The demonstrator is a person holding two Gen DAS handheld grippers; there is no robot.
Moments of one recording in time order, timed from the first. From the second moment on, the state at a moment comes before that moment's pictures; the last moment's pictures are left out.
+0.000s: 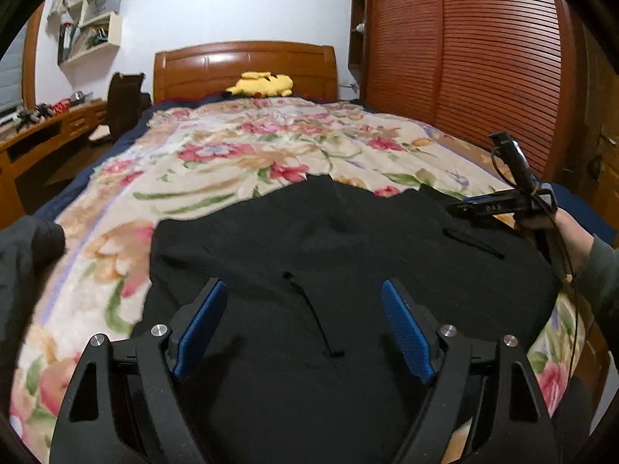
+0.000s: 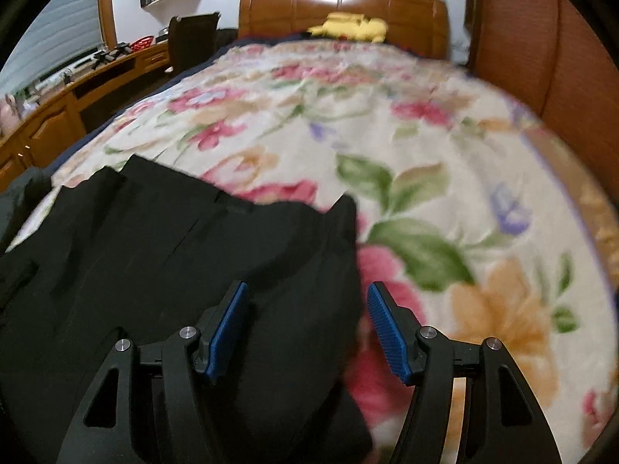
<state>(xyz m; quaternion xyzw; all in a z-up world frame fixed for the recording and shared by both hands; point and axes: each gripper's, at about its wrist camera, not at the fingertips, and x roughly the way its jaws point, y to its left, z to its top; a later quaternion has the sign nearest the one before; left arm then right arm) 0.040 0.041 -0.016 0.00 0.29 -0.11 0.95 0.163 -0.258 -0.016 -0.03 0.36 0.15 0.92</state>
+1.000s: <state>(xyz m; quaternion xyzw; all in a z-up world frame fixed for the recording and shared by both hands) 0.029 0.036 -0.025 0.01 0.31 -0.12 0.94 0.055 -0.218 0.010 -0.06 0.26 0.14 0.95</state>
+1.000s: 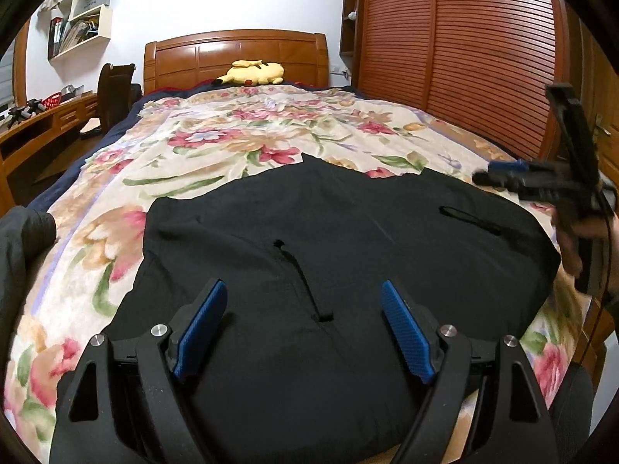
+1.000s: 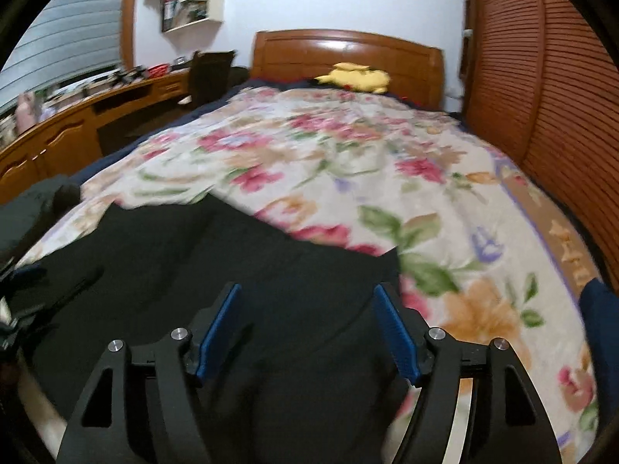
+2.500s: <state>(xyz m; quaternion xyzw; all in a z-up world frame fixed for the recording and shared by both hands) -0.029 0.019 -0.036 0.01 0.29 -0.13 0.95 -0.064 -0.228 -0.030 -0.05 0.26 0.16 0.95</state>
